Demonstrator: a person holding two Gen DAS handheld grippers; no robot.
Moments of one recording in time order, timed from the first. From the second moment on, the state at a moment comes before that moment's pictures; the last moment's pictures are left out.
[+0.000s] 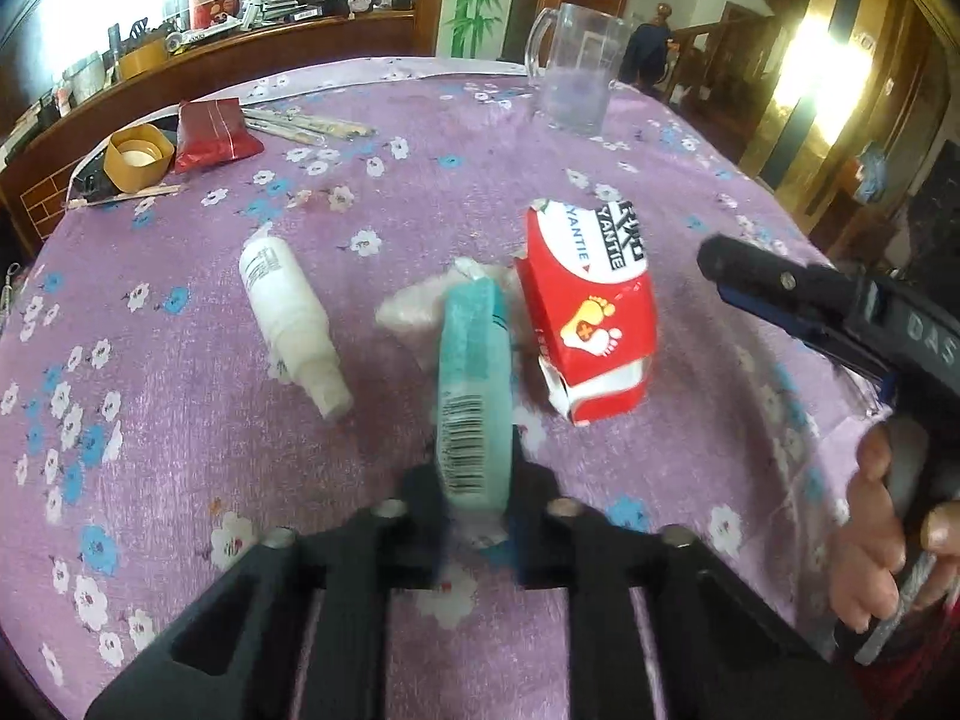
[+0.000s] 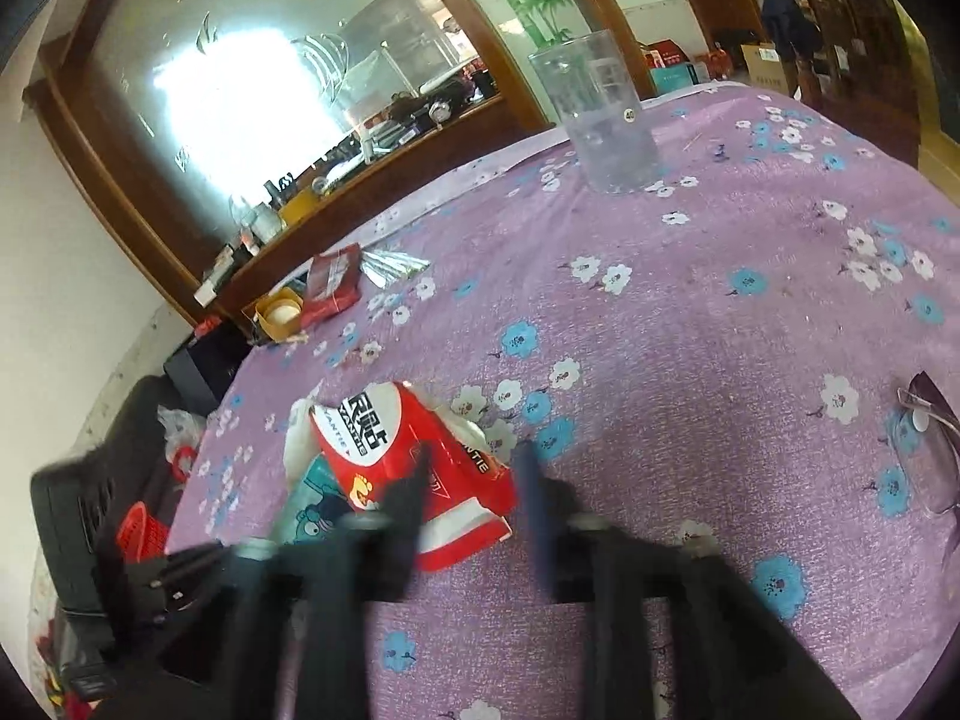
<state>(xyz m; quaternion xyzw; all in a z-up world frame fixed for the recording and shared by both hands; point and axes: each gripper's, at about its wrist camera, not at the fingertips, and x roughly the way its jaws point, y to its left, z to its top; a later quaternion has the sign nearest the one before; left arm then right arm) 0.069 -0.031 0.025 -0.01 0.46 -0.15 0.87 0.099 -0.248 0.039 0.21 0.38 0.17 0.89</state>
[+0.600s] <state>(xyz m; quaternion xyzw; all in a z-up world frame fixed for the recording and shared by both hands) 0.036 0.046 0.060 0.00 0.29 -0.03 0.96 0.085 -0.187 0.039 0.05 0.37 0.18 0.91</state>
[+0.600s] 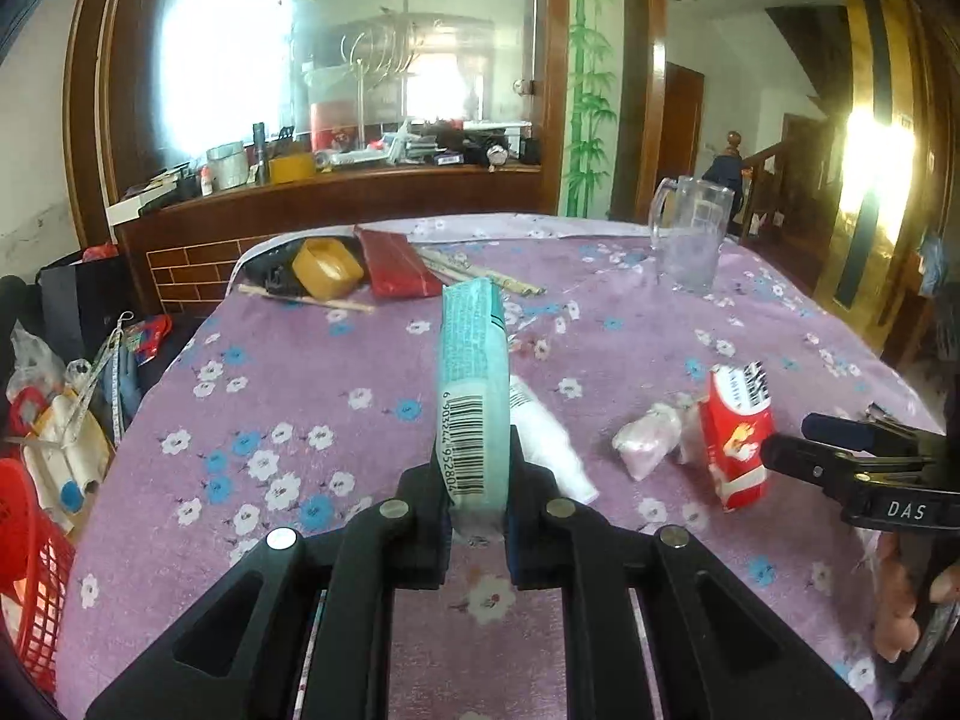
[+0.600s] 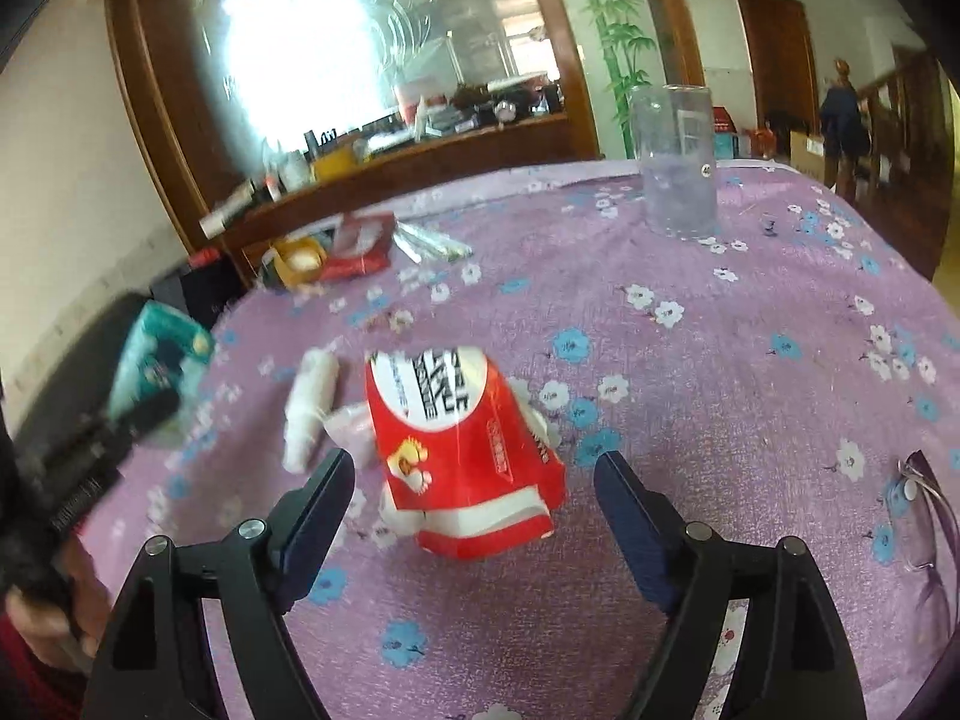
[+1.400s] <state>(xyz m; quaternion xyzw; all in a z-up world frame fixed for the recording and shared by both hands) 0.040 0.047 0.049 0.00 0.31 -0.02 0.95 0.117 -0.182 0.040 0.05 0.40 0.13 0.91</state>
